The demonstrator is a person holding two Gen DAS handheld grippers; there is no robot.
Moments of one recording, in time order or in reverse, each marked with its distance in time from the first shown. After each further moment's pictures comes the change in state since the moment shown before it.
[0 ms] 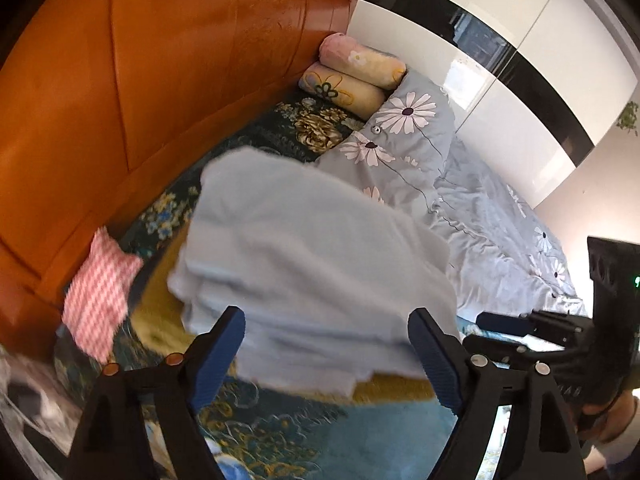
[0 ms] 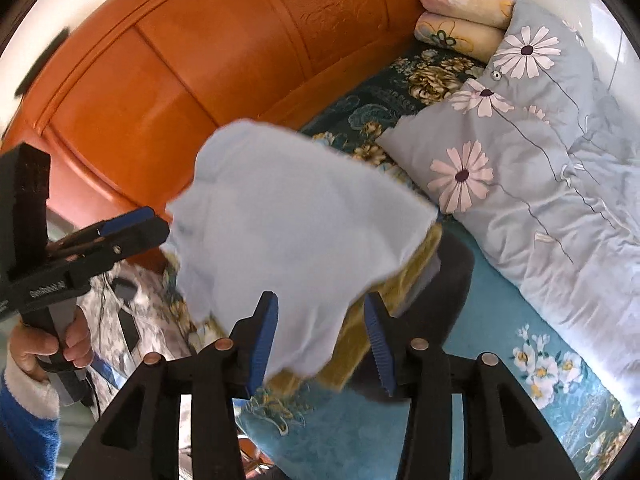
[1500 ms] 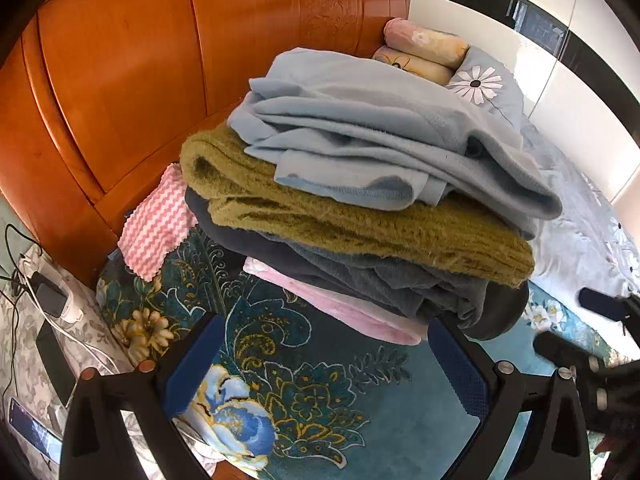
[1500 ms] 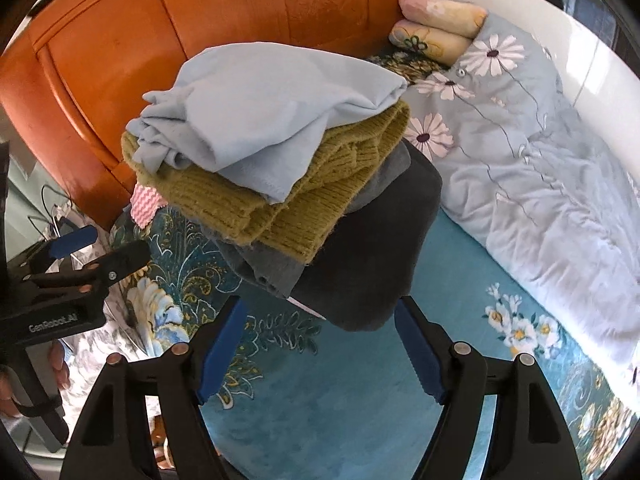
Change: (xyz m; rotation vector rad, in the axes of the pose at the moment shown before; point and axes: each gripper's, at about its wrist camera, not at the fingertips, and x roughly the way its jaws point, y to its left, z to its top) left arm 0.030 -0.012 -0.127 -0.051 -0.050 0.322; right arm 0.026 0.009 -0.119 -0.078 -0.071 -0.207
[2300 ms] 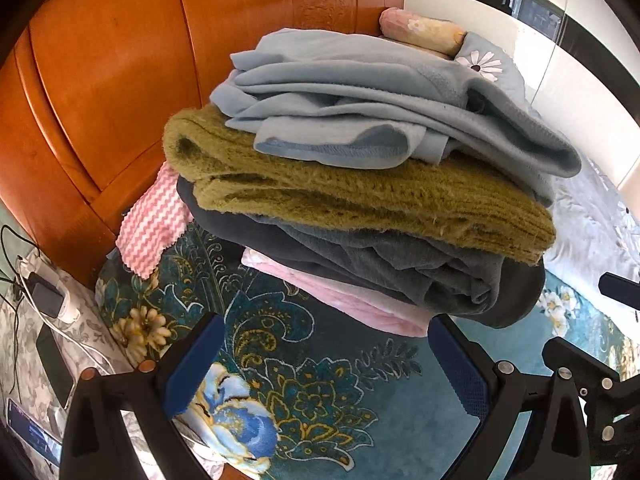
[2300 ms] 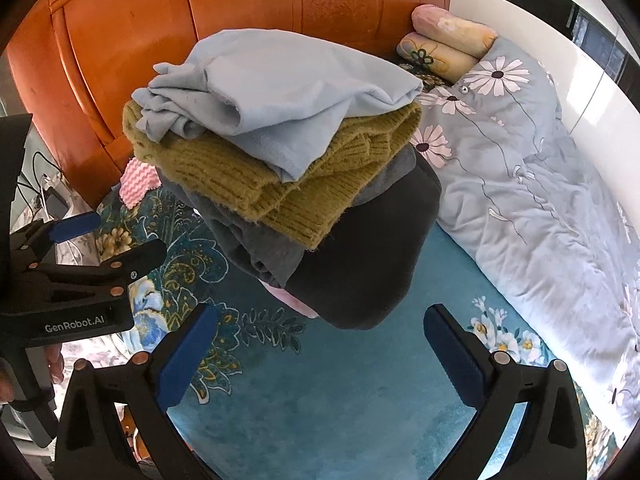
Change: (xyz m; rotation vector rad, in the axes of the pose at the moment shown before) left arm 0.021 -0.012 -0.015 0.036 0.007 0.036; right arm 0.009 0.013 -0.011 -0.072 -0.008 -0.067
